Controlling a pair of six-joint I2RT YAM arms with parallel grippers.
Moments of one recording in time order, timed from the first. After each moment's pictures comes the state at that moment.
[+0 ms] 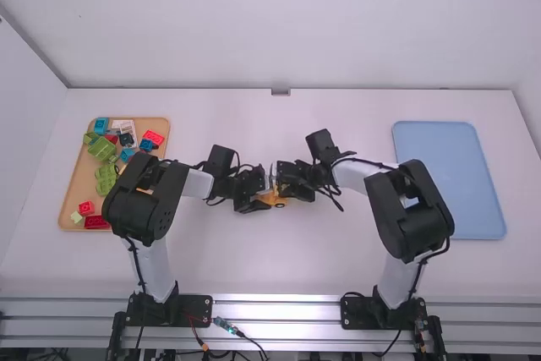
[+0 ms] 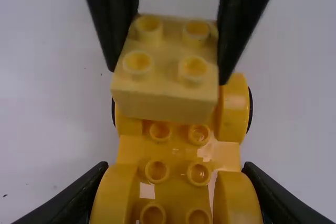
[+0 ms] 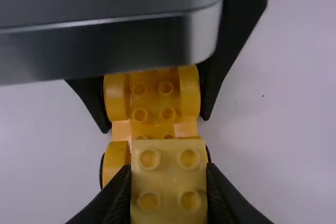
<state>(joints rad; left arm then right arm) -0.25 1.96 0.80 0.06 0.77 0.98 0.42 1.91 0.99 -0.27 -0.67 -1.06</state>
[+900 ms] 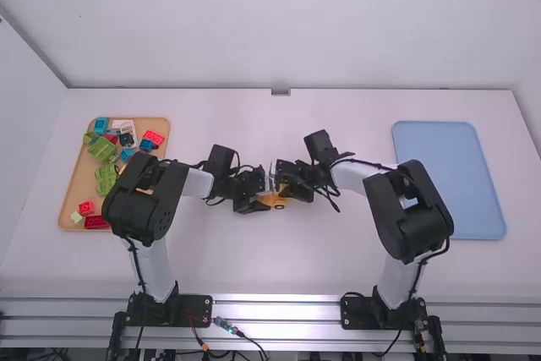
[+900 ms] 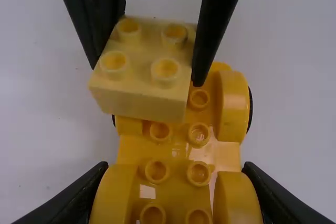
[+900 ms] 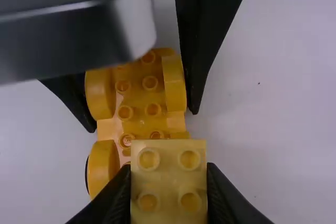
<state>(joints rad) -0.25 1.96 0.80 0.03 0.78 1.02 0.43 1.91 0.98 -0.27 -0.61 -0.98</state>
